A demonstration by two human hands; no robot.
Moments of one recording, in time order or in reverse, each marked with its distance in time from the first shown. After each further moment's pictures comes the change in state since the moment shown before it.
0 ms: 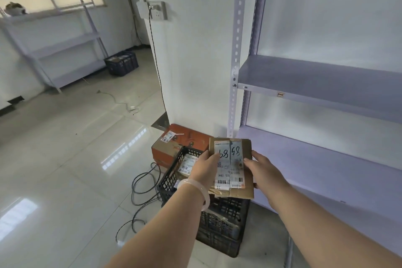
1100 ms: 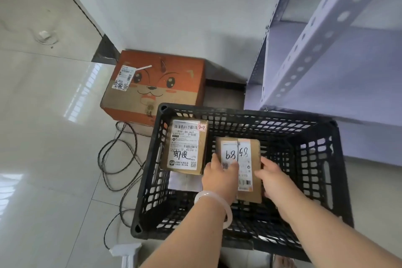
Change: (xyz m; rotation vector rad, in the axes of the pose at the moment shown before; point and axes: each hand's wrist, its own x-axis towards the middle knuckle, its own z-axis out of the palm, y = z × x) left_hand 0.406 -0.288 -0.037 0.447 -0.141 -0.467; right_hand 0.359 0.305 0.192 0.110 0.118 0.686
